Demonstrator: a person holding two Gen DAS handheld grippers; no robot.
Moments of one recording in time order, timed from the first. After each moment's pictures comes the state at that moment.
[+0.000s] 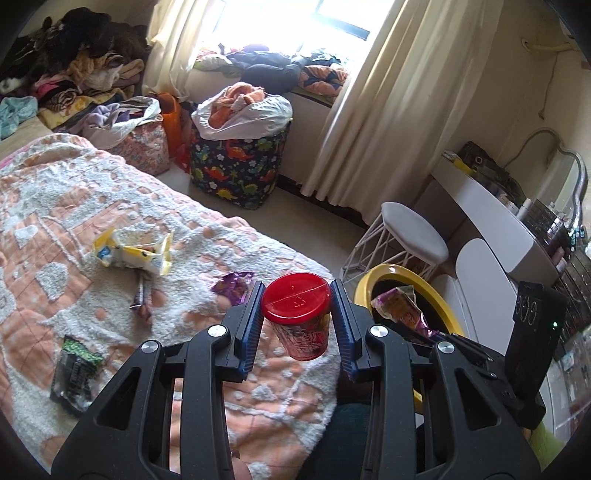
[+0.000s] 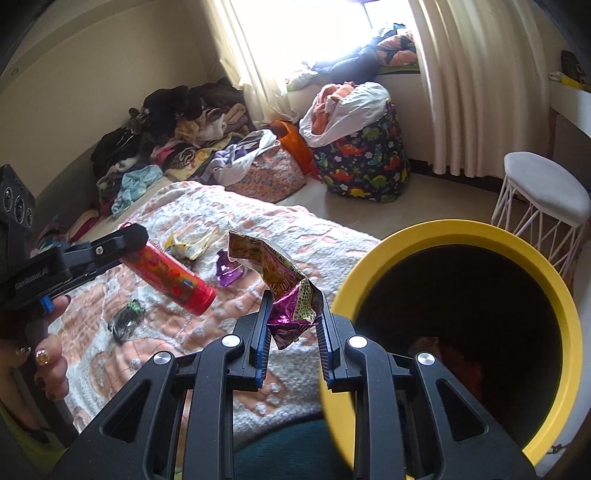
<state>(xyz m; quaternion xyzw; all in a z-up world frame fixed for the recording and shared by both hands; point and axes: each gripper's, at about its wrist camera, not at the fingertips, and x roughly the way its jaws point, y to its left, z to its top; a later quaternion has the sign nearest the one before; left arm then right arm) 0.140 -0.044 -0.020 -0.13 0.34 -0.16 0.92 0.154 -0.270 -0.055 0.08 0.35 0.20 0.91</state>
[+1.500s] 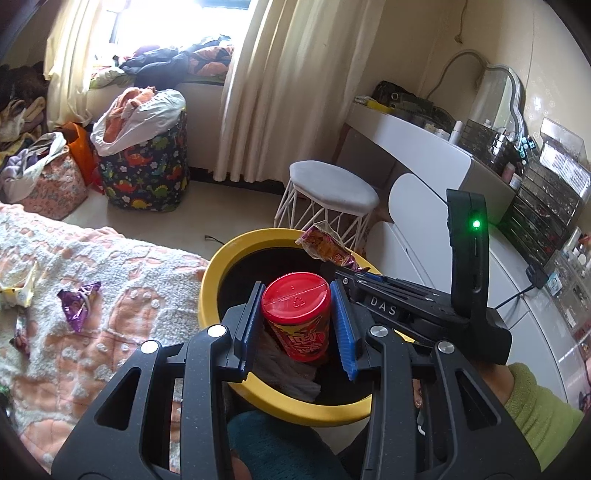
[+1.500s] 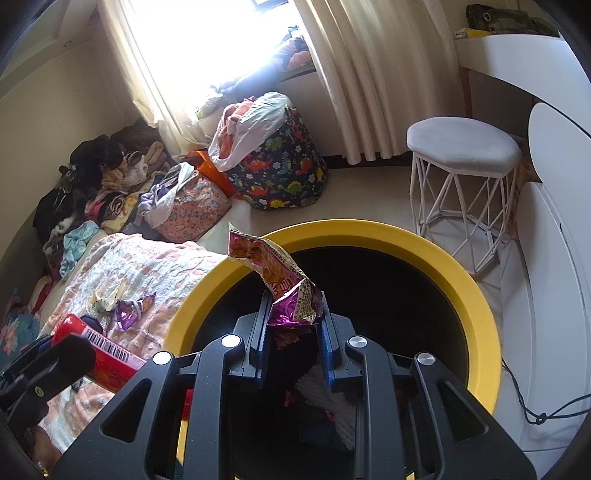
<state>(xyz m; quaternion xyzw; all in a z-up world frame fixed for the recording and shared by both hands) 0.137 -0.194 -0.037 -0.03 0.34 -0.30 0.89 0.169 -0.388 -0.077 0.17 0.35 0.06 0.92</state>
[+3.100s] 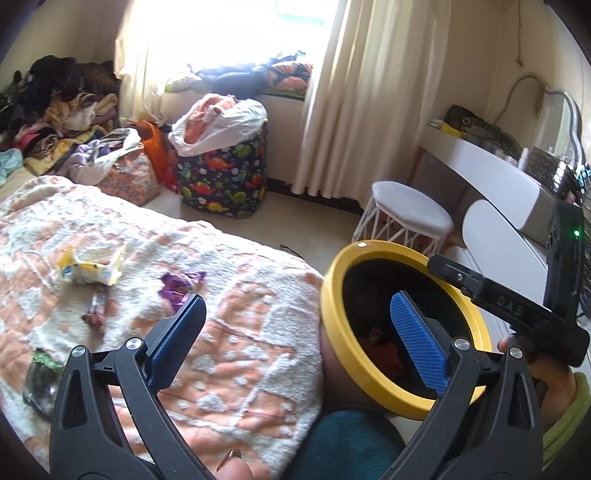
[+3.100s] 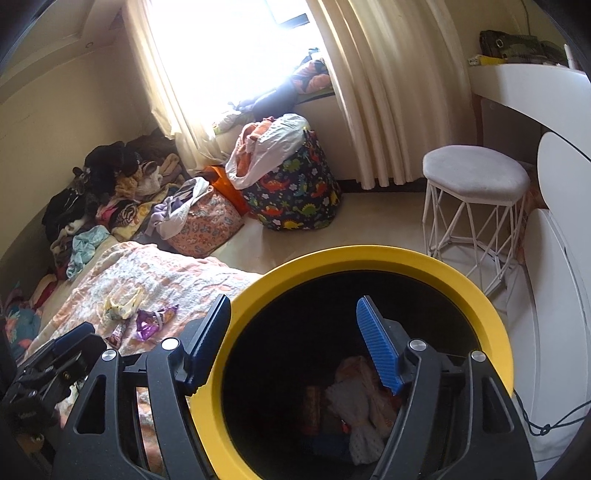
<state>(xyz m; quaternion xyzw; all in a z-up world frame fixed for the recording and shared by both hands) 0.138 -0.117 -0.043 -0.04 0.31 -0.15 0.94 0.160 -0.357 -0.056 0.14 0.30 0.08 0.94</state>
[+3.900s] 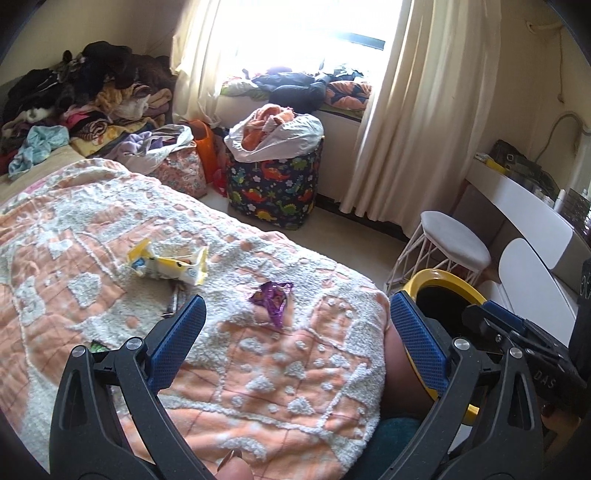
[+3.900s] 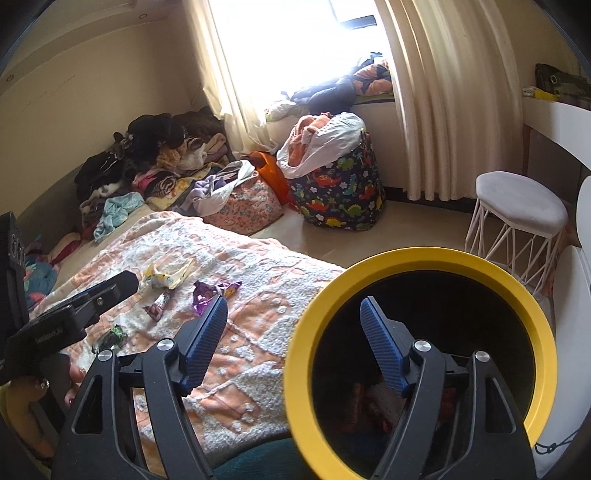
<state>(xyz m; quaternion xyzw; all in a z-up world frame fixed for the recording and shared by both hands) 0.136 -0.042 -0.038 -0.08 0.30 -0.07 0.95 0.146 -0.281 -0.046 0.08 0.29 0.15 0.94</state>
